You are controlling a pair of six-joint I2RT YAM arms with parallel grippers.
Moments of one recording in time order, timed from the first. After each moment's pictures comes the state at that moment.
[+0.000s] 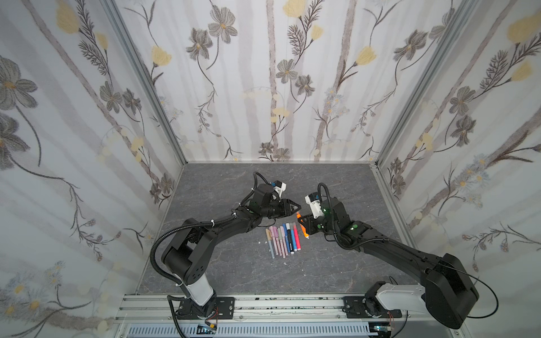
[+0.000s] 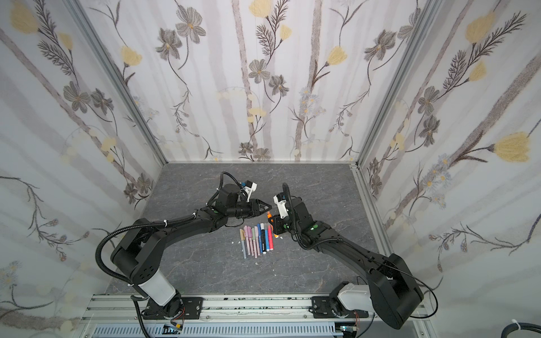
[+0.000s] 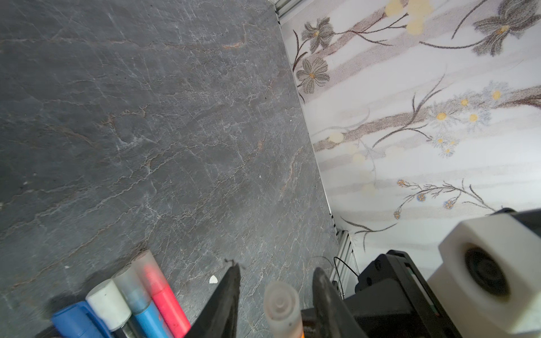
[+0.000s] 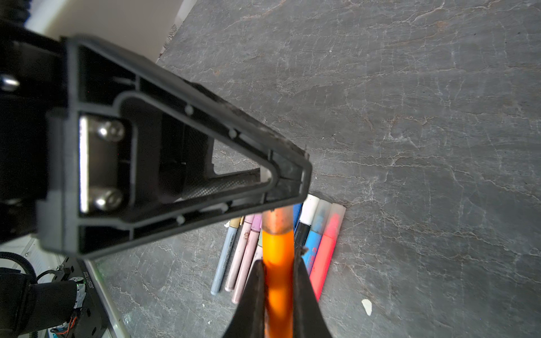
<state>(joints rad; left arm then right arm) -0.63 1.69 0.99 0.25 0.57 -0.84 0.66 1.29 0.76 -0.10 -0.20 0.38</state>
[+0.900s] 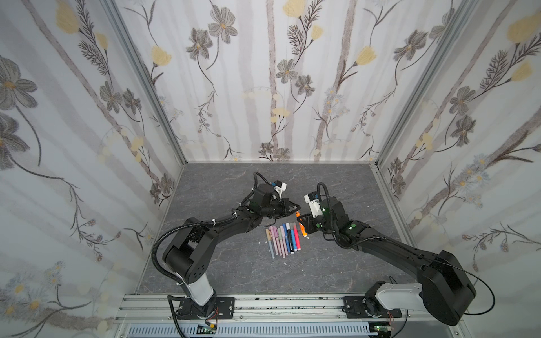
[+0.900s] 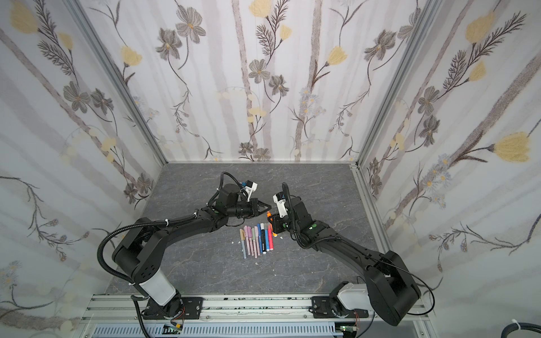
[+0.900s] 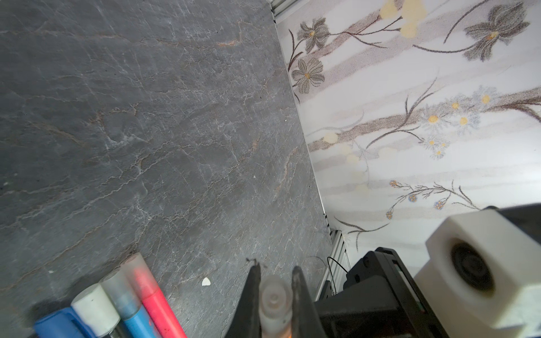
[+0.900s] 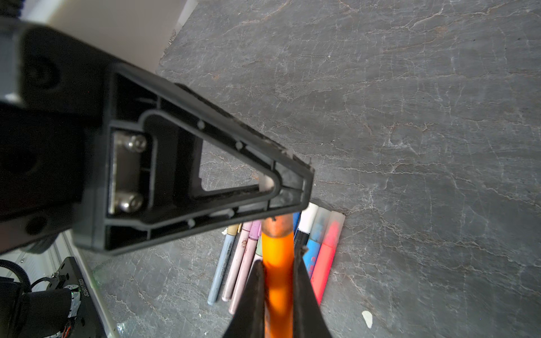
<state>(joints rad) -0.63 1.70 0.98 0.29 0.59 -0.87 0.66 1.31 0.76 -0.07 -0.20 0.39</state>
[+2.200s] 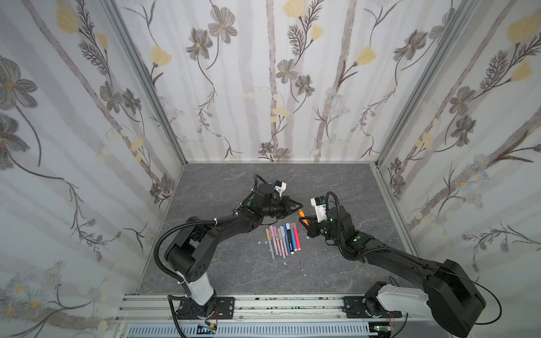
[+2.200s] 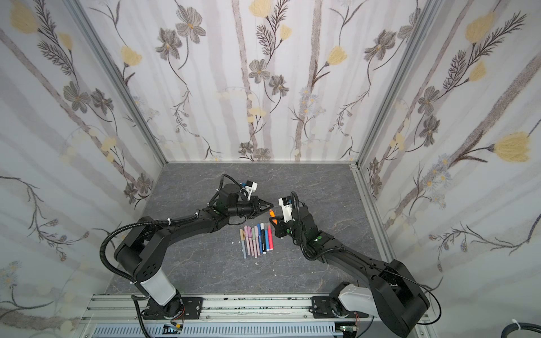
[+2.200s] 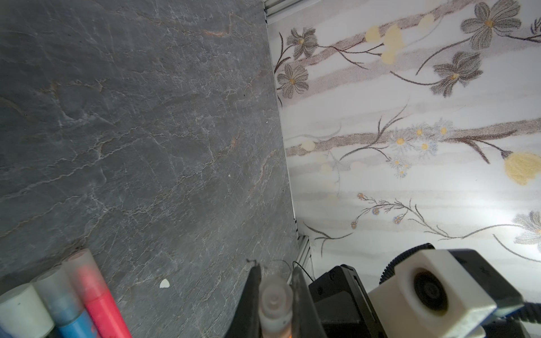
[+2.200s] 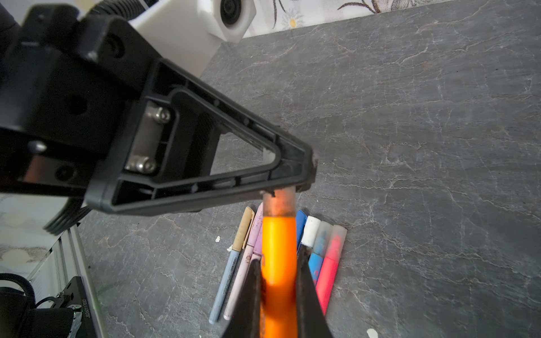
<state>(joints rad) -0.63 1.72 0.98 0.38 0.62 -1.07 0.66 1.22 0.58 0.19 -0.18 0.43</state>
